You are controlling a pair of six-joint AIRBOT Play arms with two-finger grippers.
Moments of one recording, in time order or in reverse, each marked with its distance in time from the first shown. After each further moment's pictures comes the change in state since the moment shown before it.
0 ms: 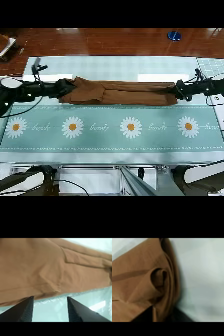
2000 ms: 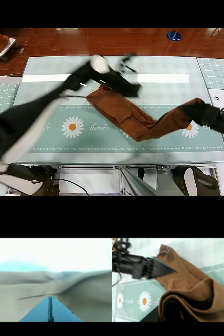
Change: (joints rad) left arm -0.652 -0.408 0.752 0.244 -0.222 -0.352; right arm -0.075 1.323 -0.527 0.237 0.300 0.093
